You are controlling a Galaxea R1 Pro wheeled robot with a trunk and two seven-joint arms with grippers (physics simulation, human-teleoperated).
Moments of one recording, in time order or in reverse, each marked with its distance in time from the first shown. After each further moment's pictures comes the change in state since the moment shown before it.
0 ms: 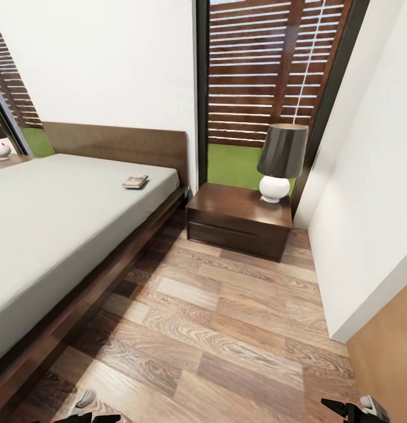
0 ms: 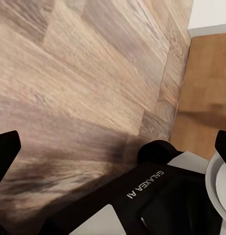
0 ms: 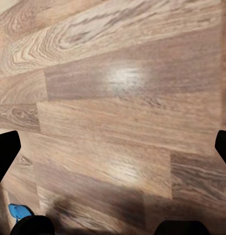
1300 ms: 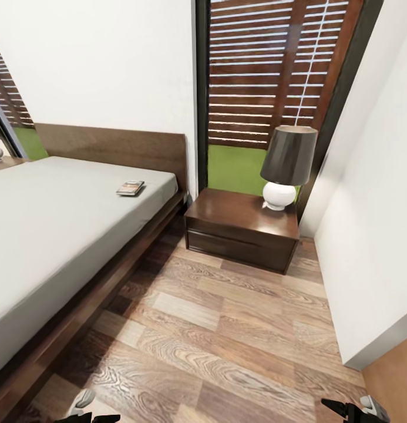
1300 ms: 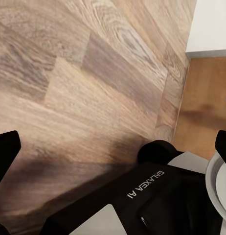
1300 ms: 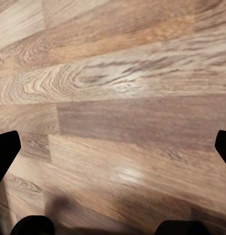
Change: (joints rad) left arm 0.000 0.001 0.000 0.000 0.000 0.000 0.000; right arm 0.000 0.000 0.000 0.000 0.000 0.000 0.000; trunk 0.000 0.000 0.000
